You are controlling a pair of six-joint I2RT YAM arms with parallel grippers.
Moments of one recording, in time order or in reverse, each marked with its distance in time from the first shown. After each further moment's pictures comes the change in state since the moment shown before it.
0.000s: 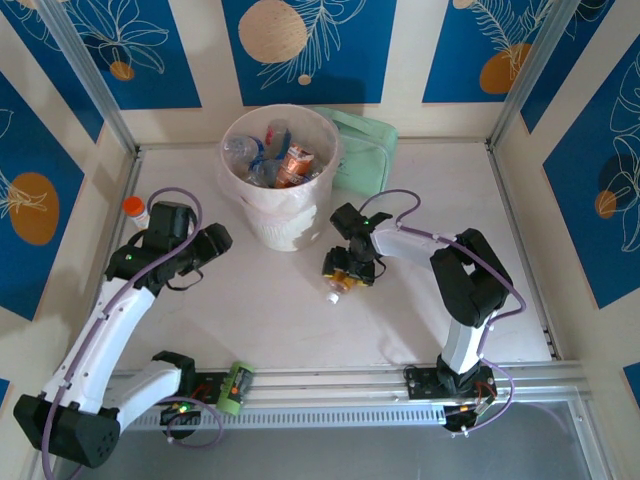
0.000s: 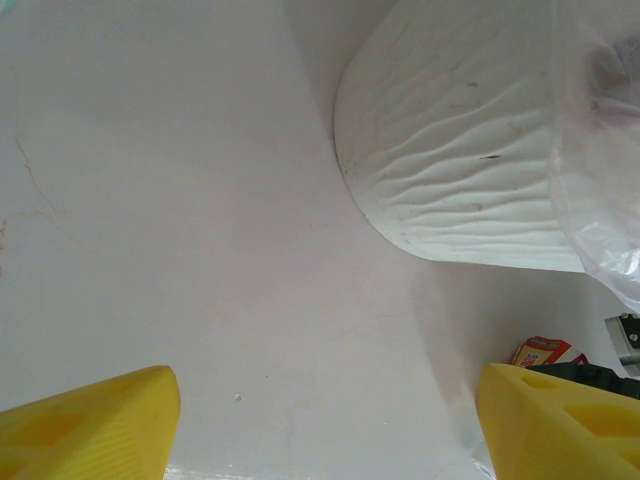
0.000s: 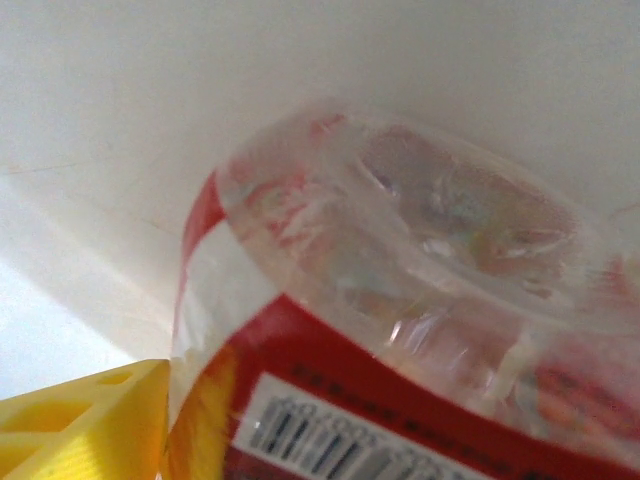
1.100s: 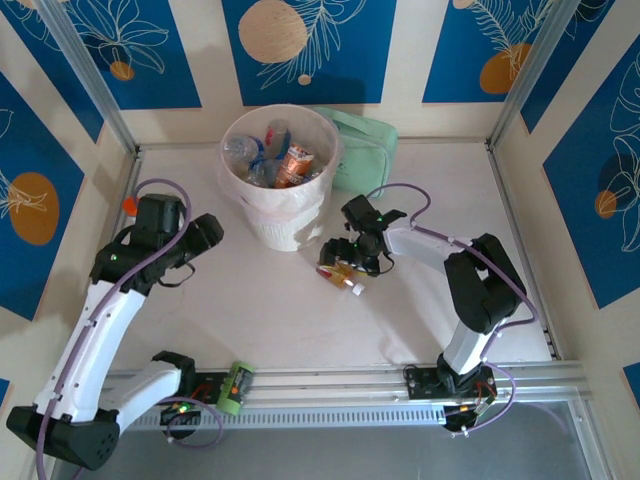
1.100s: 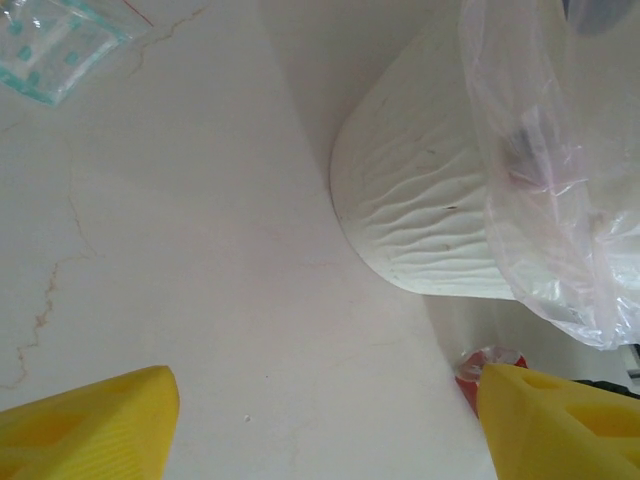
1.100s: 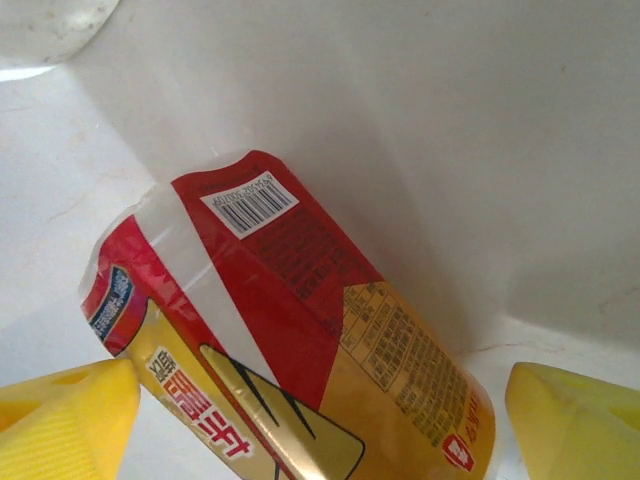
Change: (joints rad) left arm -0.002 -0.010 0.129 -0.076 -0.070 0.026; right arm -0.048 -0.071 -0.034 0.100 -0.094 -0.130
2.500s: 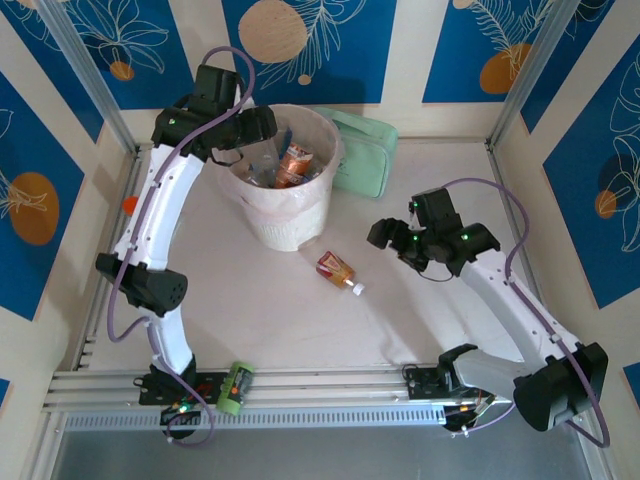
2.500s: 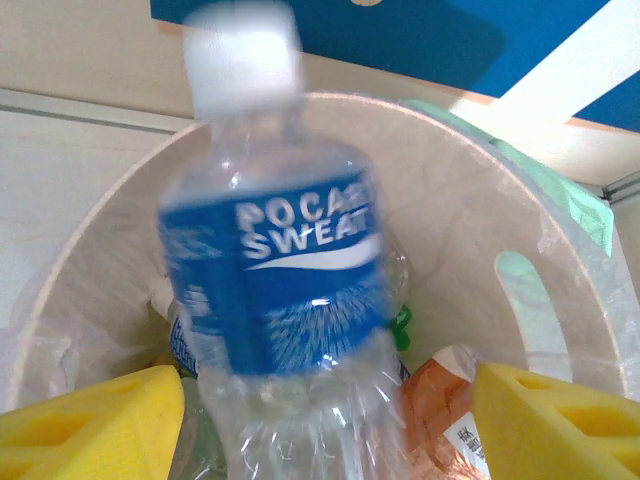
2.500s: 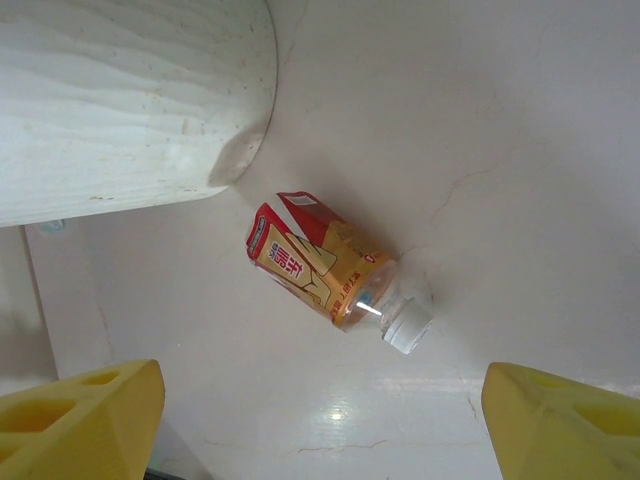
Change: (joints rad) left arm -0.114 0.924 1.222 -0.173 0.016 0.224; right arm -0.201 -0.603 -0.077 -0.208 0.034 0.117
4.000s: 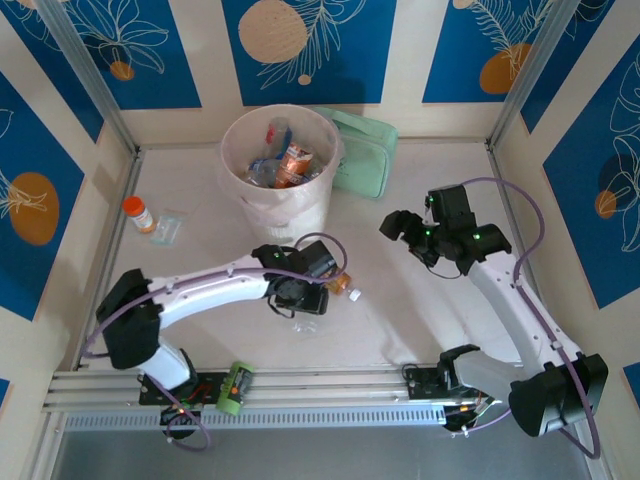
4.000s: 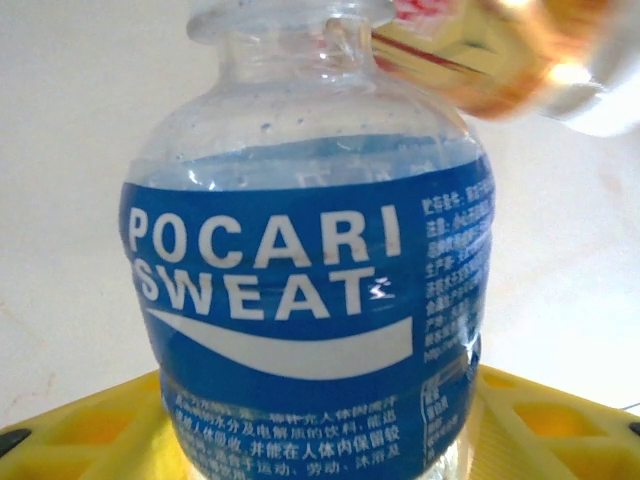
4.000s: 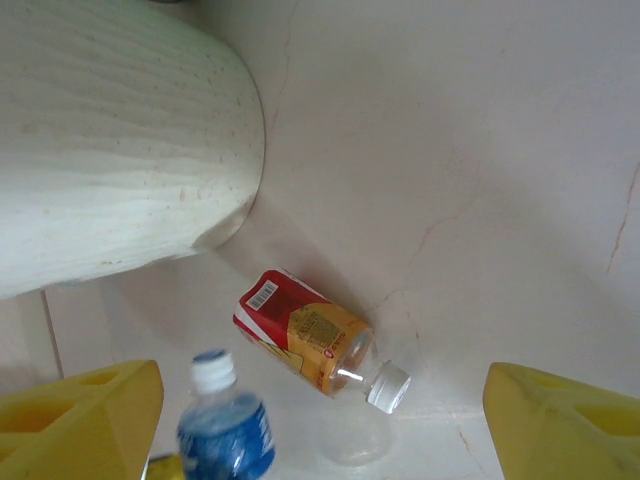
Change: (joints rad) left arm -0.674 -0.337 -1.165 0.243 0.017 -0.305; right arm -0.121 -0.032 -0.001 0.016 -0.003 -0.001
